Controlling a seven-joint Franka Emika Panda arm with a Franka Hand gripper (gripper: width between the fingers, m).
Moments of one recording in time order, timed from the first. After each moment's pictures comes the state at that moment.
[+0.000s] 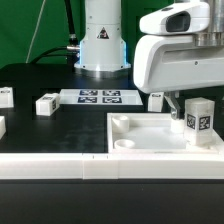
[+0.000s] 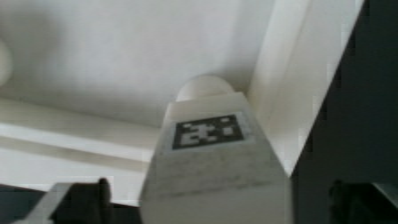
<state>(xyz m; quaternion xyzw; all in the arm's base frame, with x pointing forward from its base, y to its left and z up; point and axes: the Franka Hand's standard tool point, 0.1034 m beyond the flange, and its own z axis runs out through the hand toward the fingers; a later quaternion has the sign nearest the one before) 0.632 0.121 0.077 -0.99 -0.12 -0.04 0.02</state>
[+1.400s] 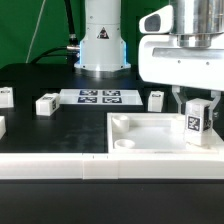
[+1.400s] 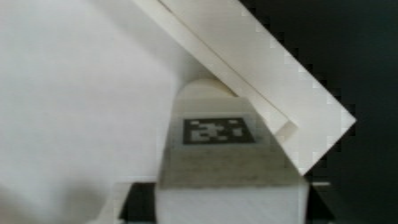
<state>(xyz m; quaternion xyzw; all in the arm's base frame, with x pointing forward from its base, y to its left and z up) 0.631 0.116 0.075 -0.88 0.47 -0.03 0.05</state>
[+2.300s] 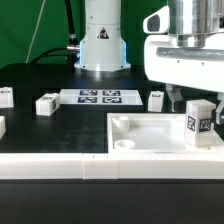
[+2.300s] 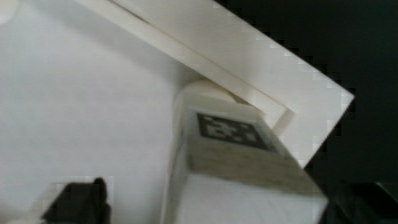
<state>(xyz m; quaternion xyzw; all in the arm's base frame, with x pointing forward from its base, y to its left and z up) 0.632 0.116 0.075 -0.90 0.44 -0.03 0.05</state>
